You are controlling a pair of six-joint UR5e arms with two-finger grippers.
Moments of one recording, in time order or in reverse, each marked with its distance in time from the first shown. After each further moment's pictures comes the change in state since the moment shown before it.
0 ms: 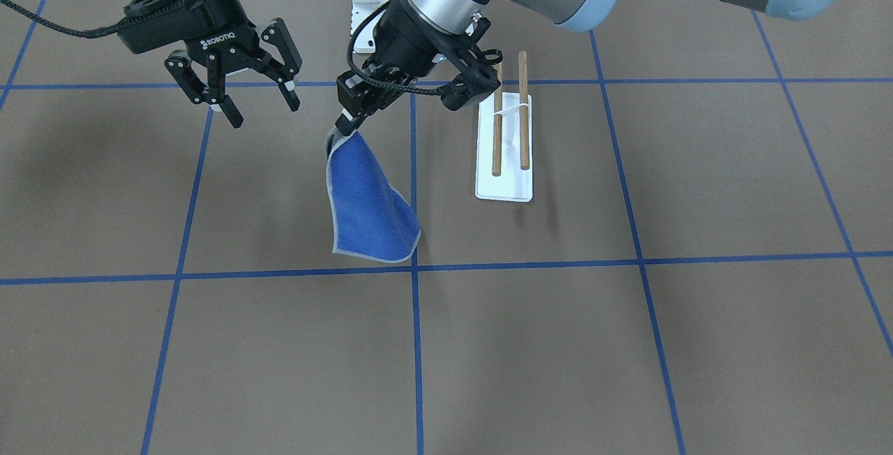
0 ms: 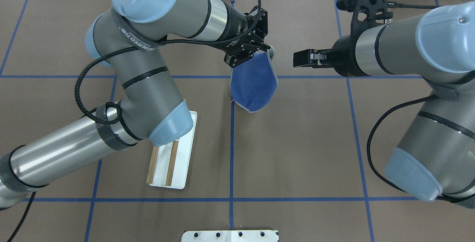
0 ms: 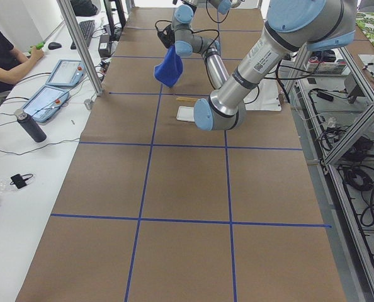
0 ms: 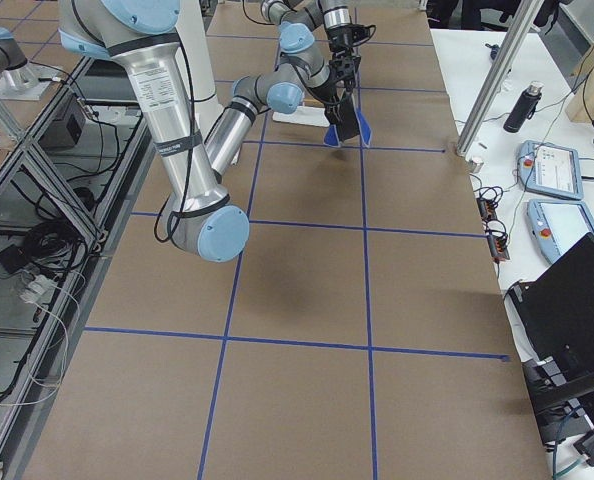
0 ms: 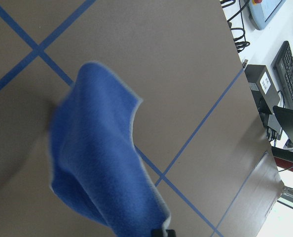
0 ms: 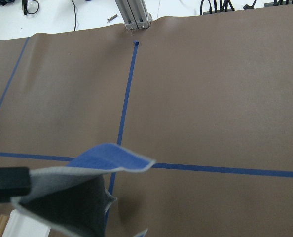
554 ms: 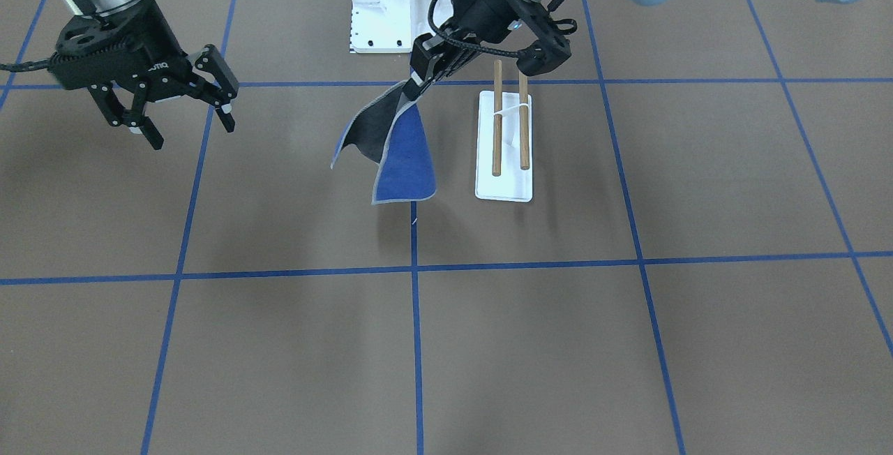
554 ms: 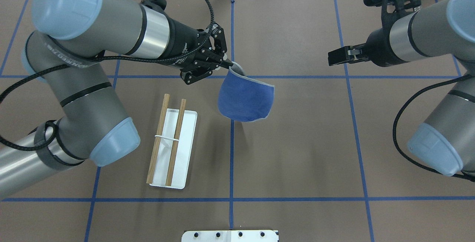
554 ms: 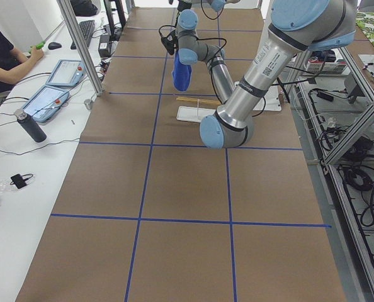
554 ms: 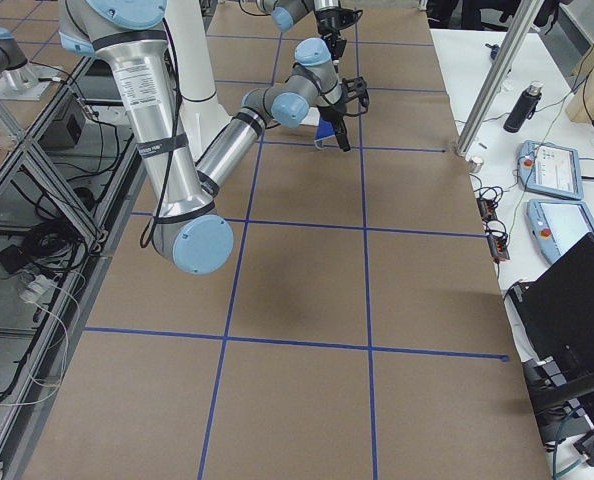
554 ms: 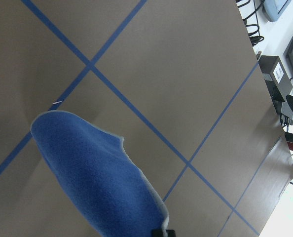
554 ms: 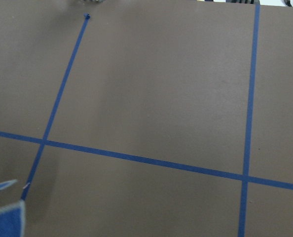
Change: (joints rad) left arm -0.012 0.213 -0.230 0.011 -0.061 0.047; right arm 0.139 -0.075 -0.032 -0.091 0.139 -0.250
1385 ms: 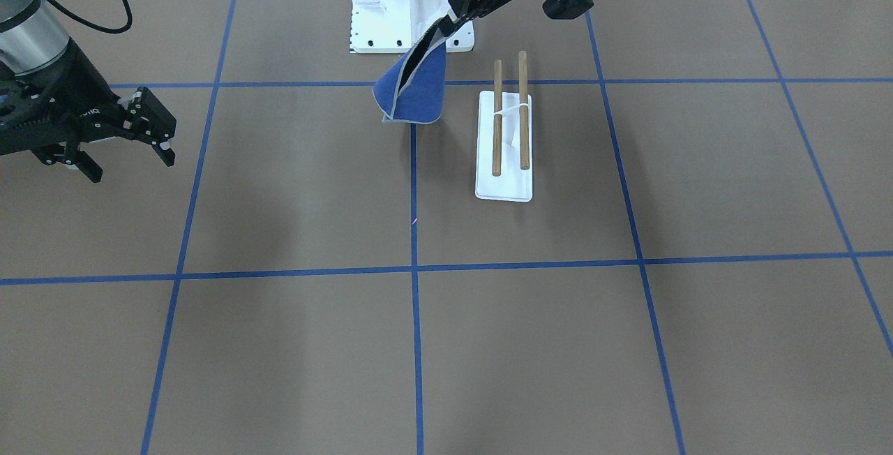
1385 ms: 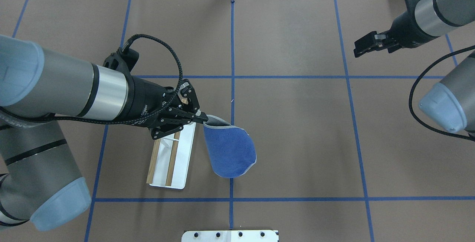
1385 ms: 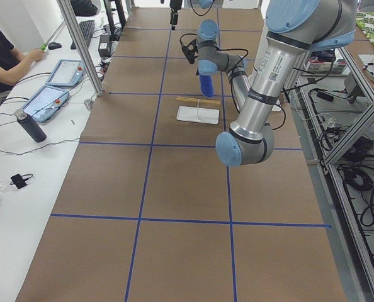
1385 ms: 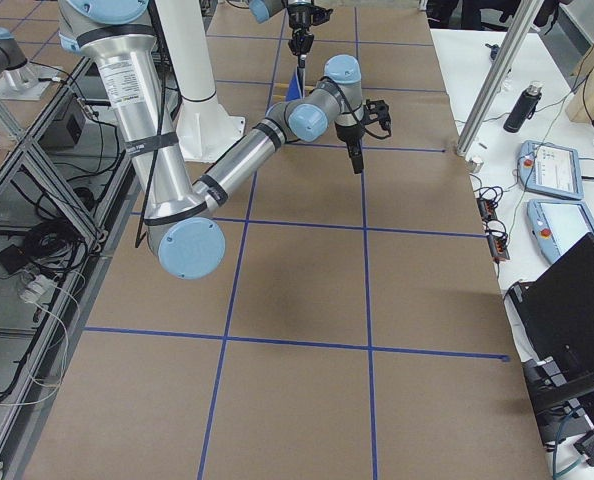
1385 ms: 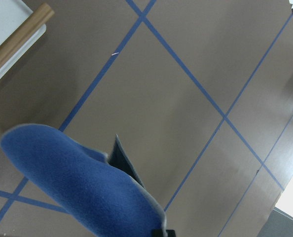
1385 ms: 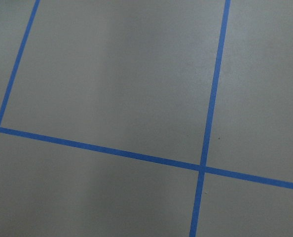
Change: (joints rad) left arm 0.101 0.215 -0.211 0.004 -0.012 0.029; right arm 0.140 0.003 -0.121 -0.028 0.186 -0.142
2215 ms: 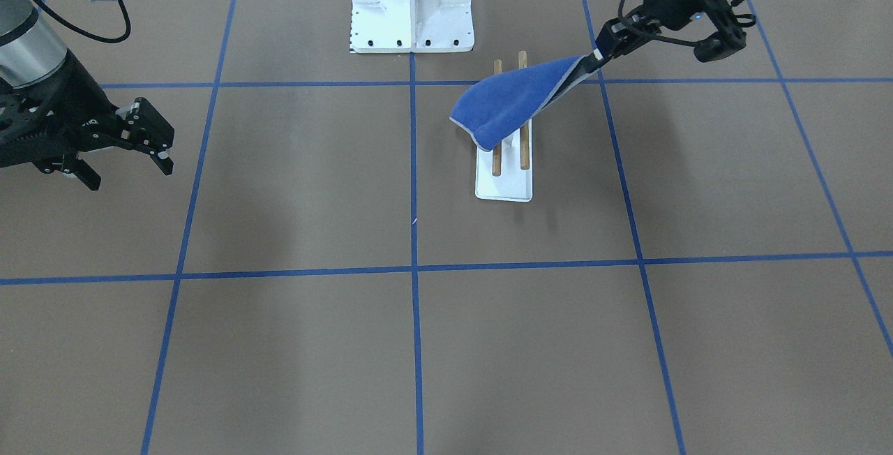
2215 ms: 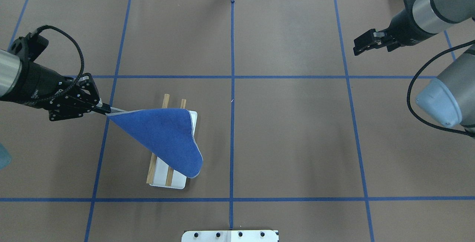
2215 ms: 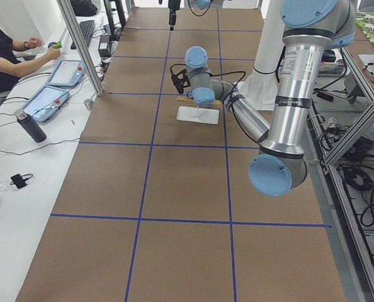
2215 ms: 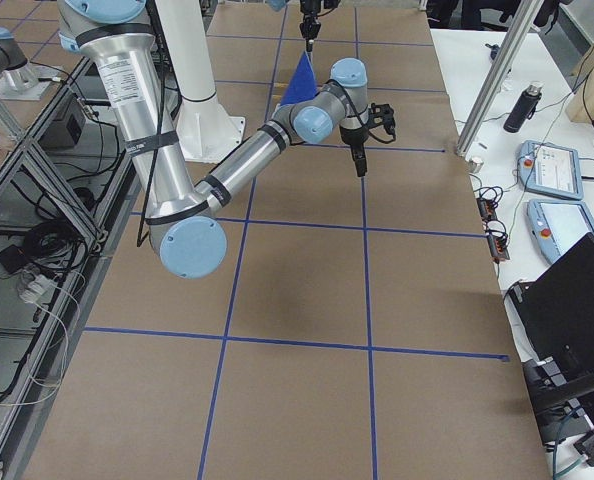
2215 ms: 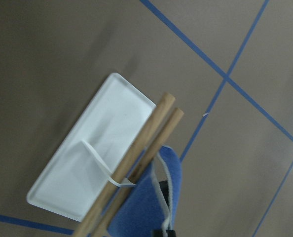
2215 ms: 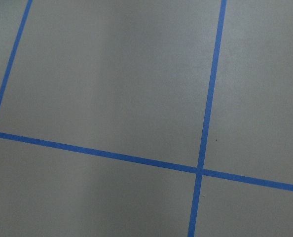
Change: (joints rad) left arm -0.294 0.333 0.026 -0.079 -0.326 0.359; right arm 0.004 0.013 -0.031 0.005 0.006 0.001
